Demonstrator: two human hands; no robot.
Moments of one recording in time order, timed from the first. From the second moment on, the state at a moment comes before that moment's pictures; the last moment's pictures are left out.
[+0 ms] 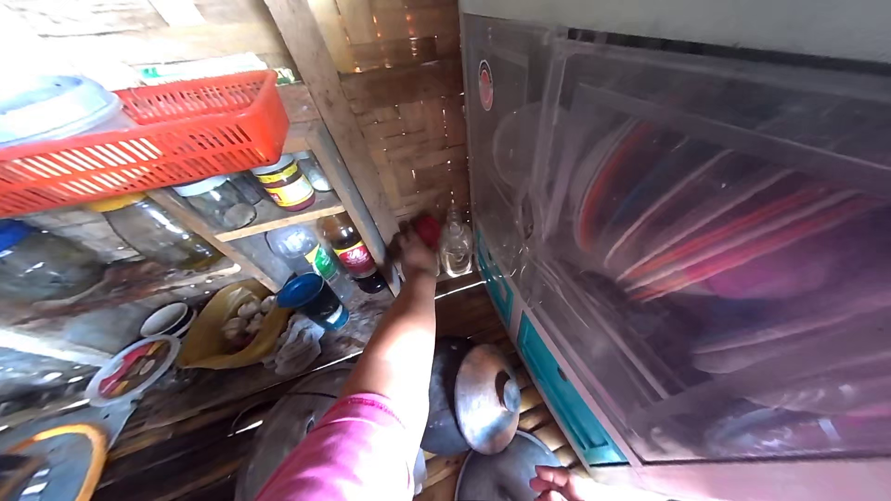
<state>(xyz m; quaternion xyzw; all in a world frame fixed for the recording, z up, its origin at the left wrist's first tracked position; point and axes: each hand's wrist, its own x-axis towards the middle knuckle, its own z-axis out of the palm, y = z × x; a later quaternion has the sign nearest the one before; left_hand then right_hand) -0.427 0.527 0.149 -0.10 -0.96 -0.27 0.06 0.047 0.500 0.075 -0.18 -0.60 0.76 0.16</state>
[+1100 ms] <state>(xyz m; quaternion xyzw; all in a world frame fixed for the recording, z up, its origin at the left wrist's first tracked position) -0.300 0.568 0.126 0.10 -0.61 -0.70 -0.36 0.073 0.499 0.093 -0.23 -0.54 0.79 0.19</state>
